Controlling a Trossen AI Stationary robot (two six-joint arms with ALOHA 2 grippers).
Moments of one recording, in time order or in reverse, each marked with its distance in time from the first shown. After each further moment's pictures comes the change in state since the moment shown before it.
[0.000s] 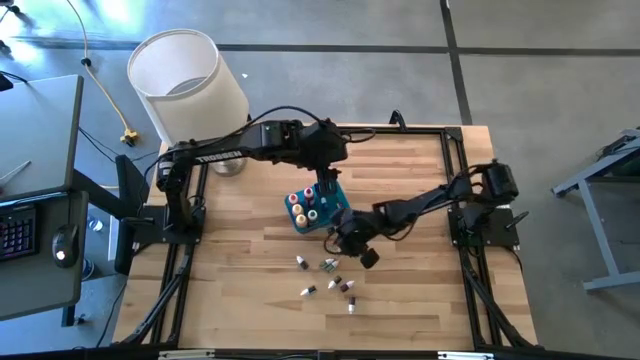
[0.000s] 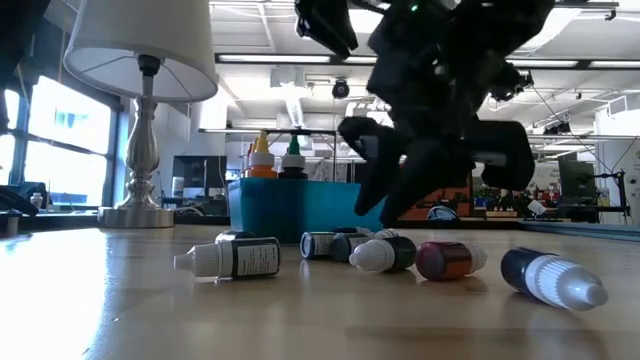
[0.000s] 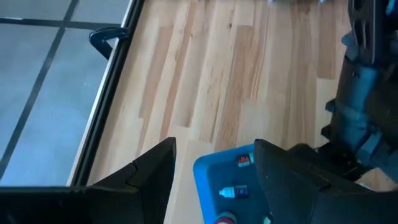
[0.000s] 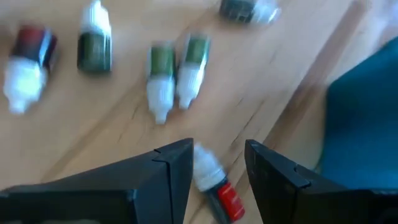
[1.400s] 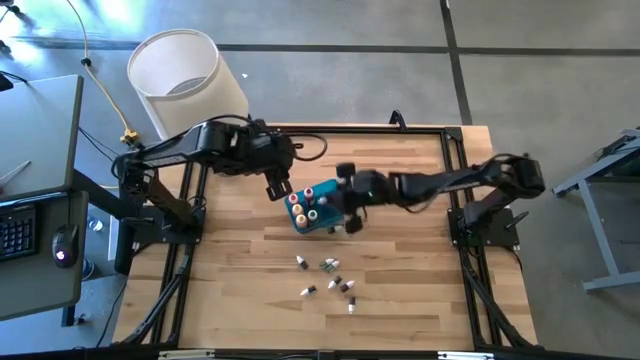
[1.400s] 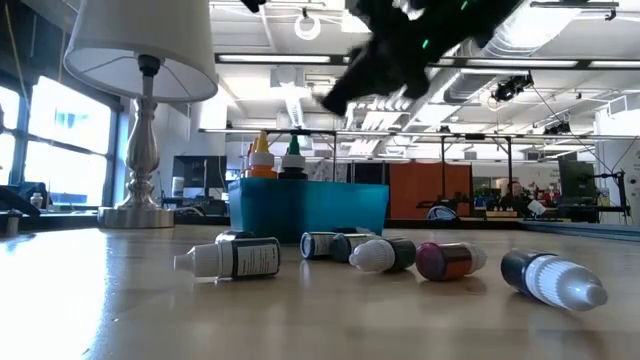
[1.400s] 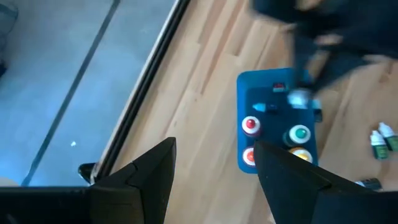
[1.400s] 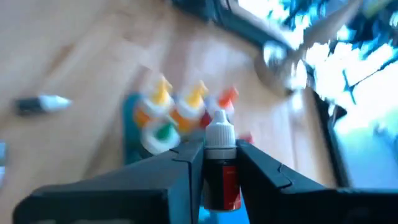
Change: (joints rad) left arm -0.146 -0.243 -0.001 -0.456 -0.310 -0.320; right arm -0.180 -0.213 0.055 0.102 0.190 0.115
